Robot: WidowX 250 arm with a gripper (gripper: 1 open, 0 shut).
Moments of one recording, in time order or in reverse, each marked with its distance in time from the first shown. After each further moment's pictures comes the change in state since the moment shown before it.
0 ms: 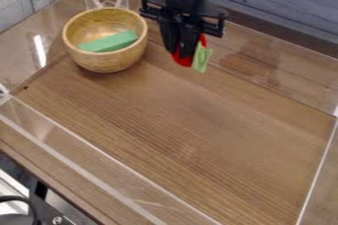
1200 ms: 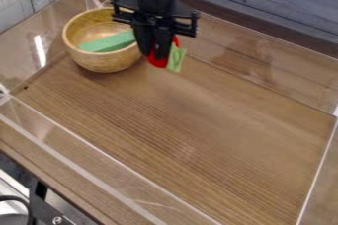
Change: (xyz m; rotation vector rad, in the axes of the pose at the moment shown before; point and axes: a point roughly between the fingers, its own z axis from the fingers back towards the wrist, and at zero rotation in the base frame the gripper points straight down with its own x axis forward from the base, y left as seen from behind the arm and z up) arm -0.009 0.038 -0.004 0.035 0.016 0.141
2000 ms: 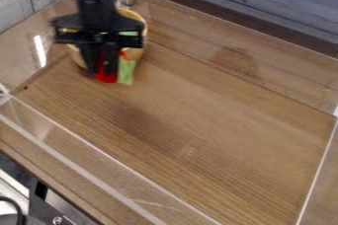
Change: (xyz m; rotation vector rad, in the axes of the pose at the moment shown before) arm -0.040 0.059 0.001 0.056 -0.014 0.280
